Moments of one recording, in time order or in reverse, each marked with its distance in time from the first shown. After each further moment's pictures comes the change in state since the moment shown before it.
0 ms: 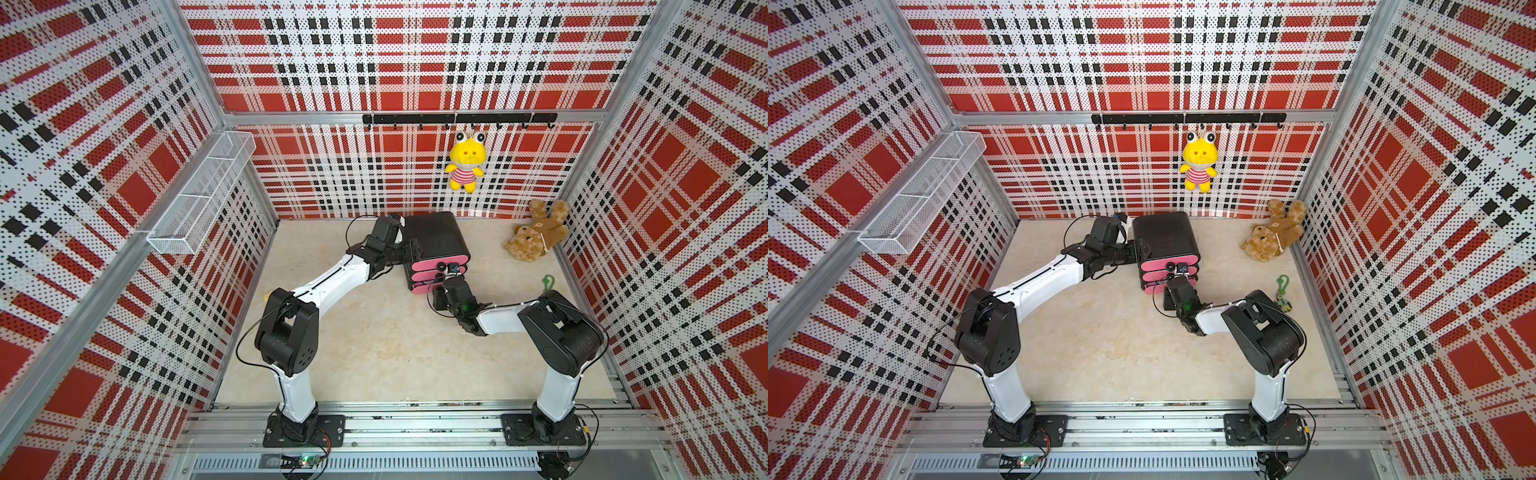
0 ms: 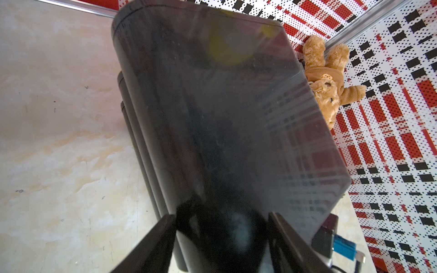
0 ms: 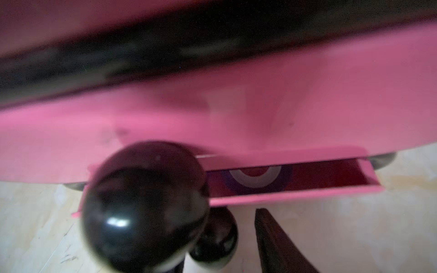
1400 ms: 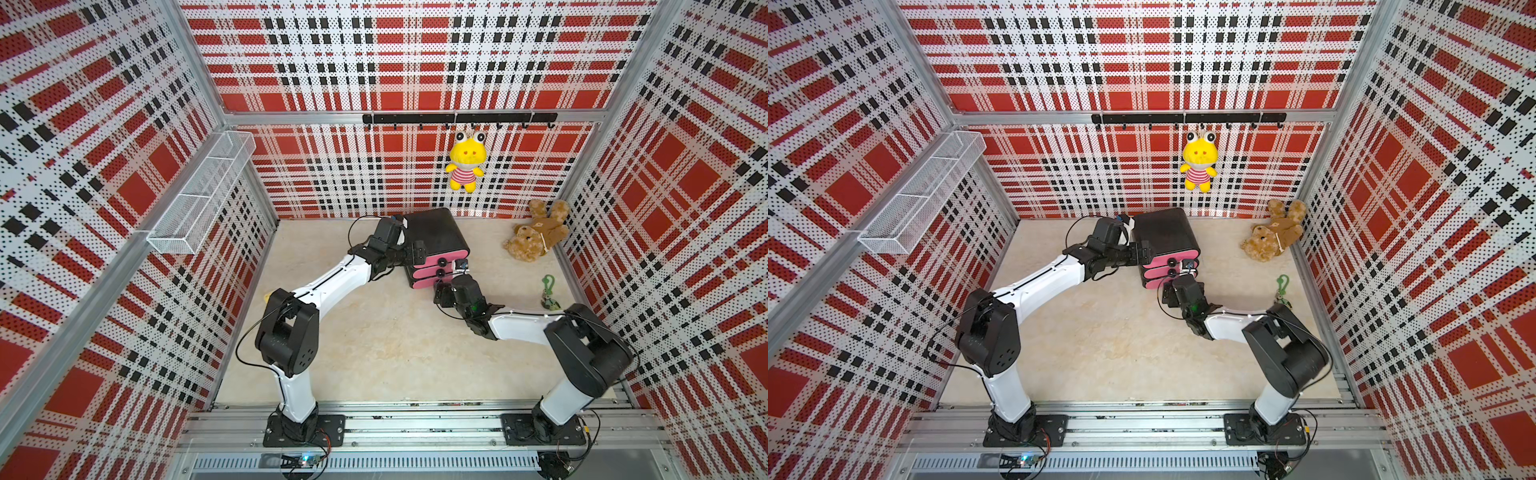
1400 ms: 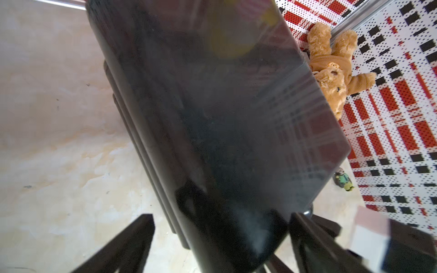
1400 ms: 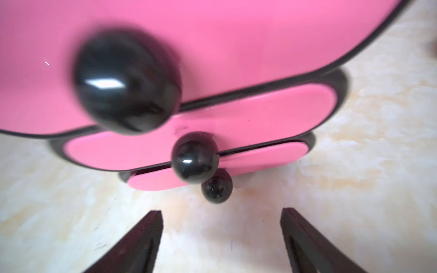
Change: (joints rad) left arm -0.017 -0.017 0.006 -0.042 -0.040 0.035; right arm 0.006 -0.238 -0.072 -0.087 0.044 -0.018
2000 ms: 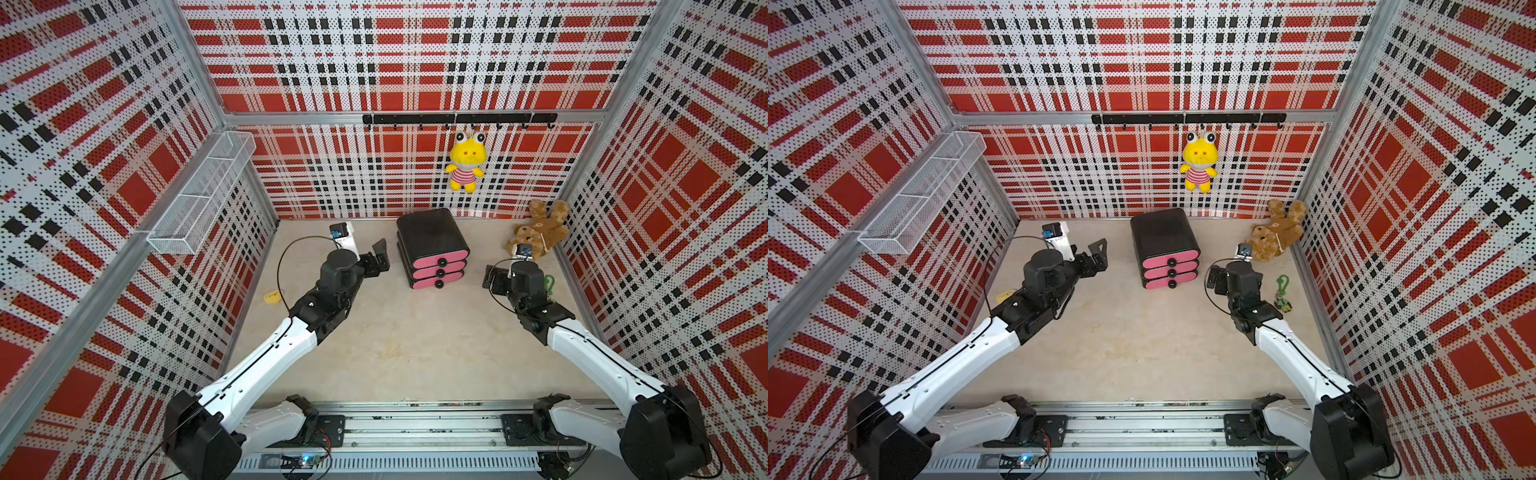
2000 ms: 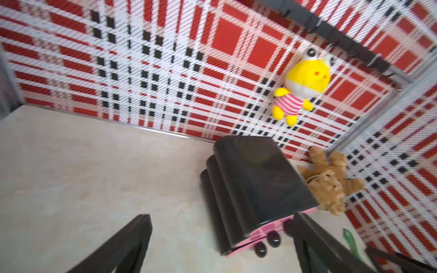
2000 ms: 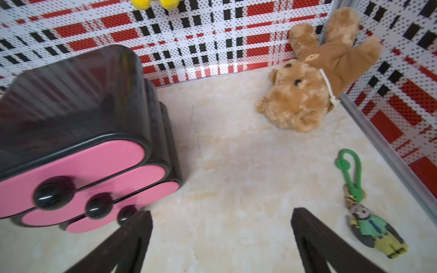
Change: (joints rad) left arm -0.023 -0.686 -0.579 0.335 -0.515 0.035; right arm -0.318 -0.451 0.004 -0.404 0.033 -0.126
